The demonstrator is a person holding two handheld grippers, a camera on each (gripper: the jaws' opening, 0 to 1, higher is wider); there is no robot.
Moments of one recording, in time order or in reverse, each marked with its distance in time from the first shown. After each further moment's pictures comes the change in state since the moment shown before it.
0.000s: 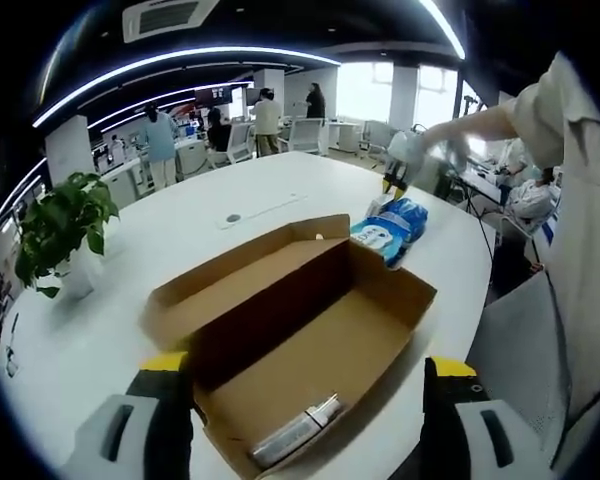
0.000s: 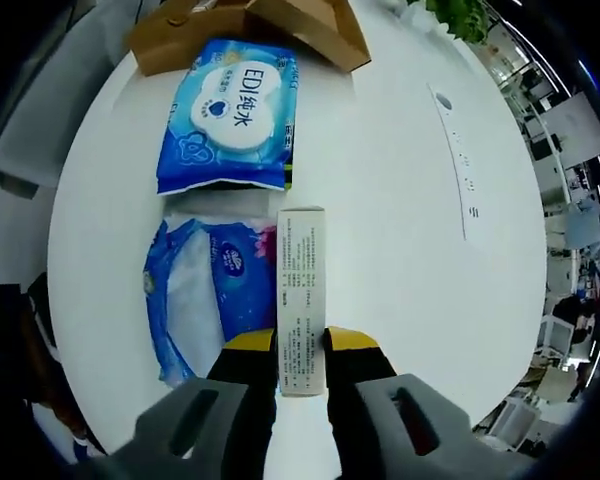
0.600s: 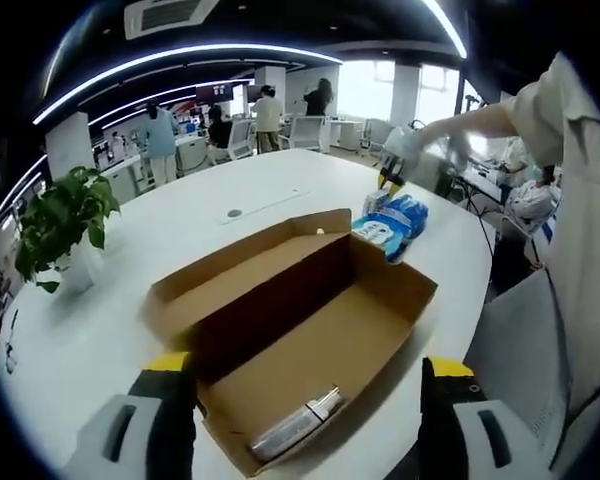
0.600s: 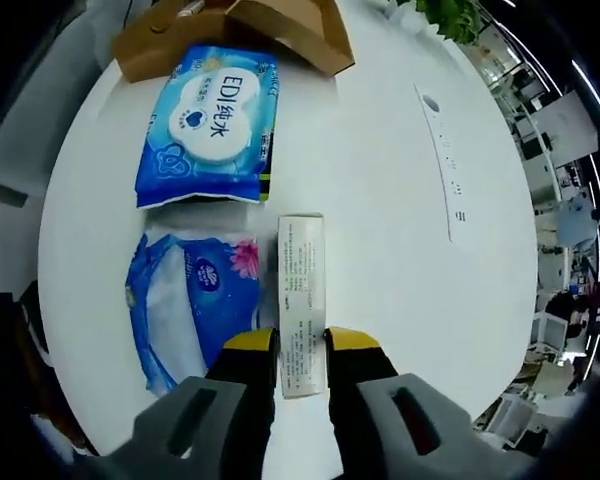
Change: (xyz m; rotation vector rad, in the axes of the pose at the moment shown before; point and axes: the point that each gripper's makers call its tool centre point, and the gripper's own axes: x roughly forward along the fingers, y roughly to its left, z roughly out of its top) left arm -0.002 0.001 -0.007 -0.010 0.011 -0.004; right arm -0.001 -0.015 0.010 0.025 -0.017 -0.048
